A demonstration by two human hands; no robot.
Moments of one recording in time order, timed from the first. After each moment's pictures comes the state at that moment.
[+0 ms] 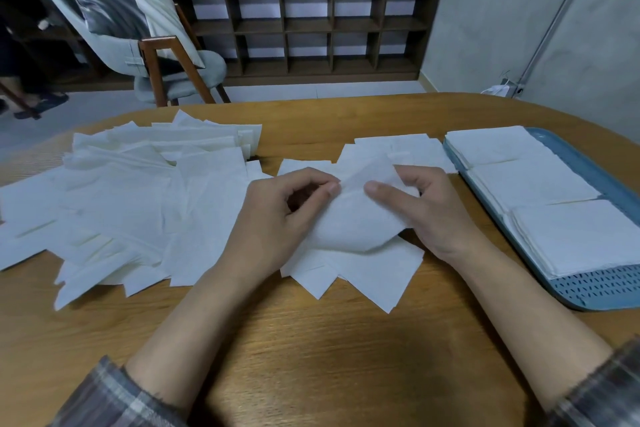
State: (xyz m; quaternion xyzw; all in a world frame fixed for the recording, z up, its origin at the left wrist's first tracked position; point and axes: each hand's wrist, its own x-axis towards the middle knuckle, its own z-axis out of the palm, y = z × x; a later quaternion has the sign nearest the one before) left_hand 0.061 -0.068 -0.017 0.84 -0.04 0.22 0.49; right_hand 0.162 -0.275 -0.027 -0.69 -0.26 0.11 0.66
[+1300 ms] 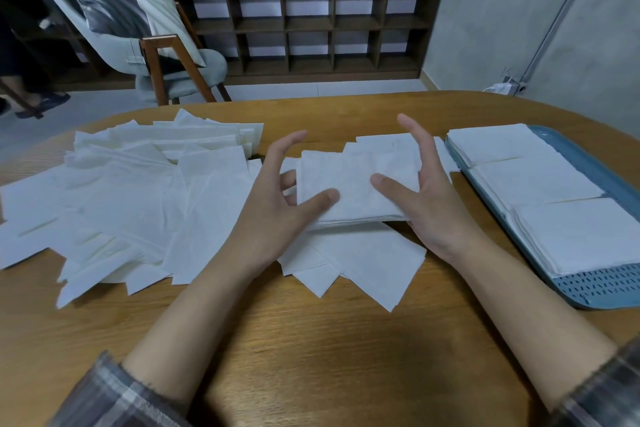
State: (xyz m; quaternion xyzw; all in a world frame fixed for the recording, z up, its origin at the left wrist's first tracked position) left_hand 0.061 -0.068 -0.011 0.77 0.04 0.13 0.63; right_hand 0.161 -0.270 -0.022 -0.74 -0.23 0.08 0.63
